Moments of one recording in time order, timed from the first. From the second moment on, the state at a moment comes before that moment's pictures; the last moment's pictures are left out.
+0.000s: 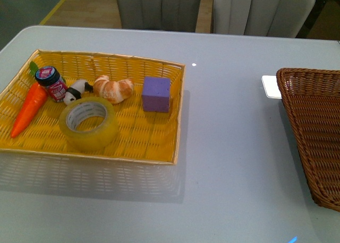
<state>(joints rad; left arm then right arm) 0.00 0.02 0.01 0.00 0.00 -0.01 -0.49 2.24 1.10 0.26 -0.17 -0.32</state>
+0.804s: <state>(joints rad) 0.00 0.02 0.01 0.00 0.00 -0.01 -0.37 2.21 0.99 0.27 -0.22 -0.15</state>
